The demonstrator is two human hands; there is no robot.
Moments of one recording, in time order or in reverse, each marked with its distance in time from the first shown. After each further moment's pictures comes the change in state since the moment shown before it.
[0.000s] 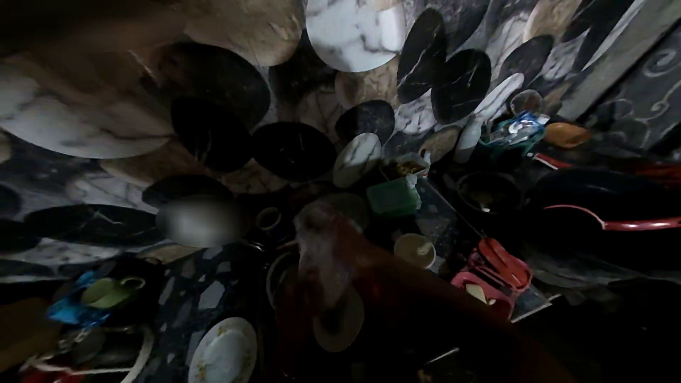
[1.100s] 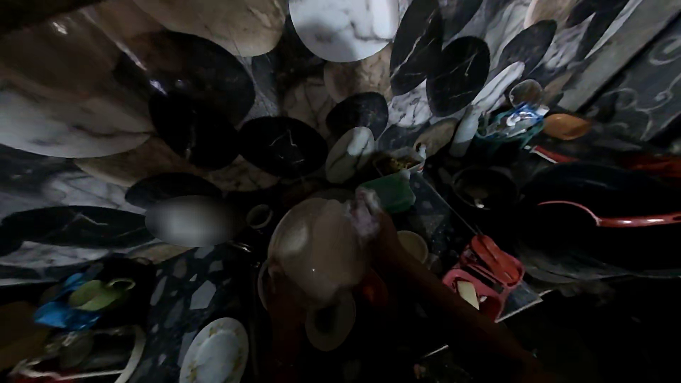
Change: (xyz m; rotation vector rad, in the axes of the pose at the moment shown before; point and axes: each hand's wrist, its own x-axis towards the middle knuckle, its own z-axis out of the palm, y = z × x) left_hand 0.018 -0.010 0.038 -0.365 0.229 -0.416; right_hand -0.038 0.105 -0.008 -0.164 0.433 0.067
